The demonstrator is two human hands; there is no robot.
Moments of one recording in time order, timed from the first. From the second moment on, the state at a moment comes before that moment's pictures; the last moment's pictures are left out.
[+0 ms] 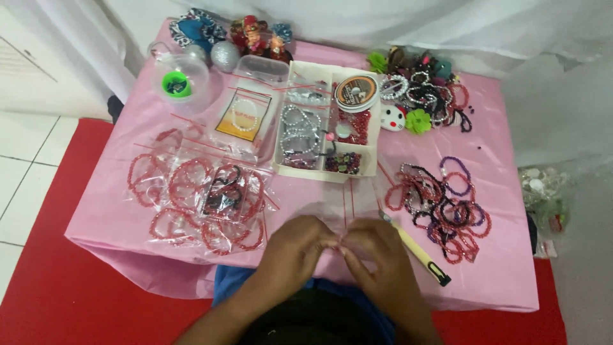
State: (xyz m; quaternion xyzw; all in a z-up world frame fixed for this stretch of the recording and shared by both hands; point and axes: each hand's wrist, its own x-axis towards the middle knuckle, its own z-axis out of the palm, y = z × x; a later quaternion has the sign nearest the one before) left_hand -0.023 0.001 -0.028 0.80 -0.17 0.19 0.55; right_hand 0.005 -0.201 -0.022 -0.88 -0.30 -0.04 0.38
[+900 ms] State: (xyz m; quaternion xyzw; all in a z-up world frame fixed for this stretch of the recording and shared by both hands) left_hand -0.057 0.128 -0.002 0.71 0.18 0.47 0.50; right_hand -0.017 -0.212 -0.065 -0.85 -0.10 0.07 0.51
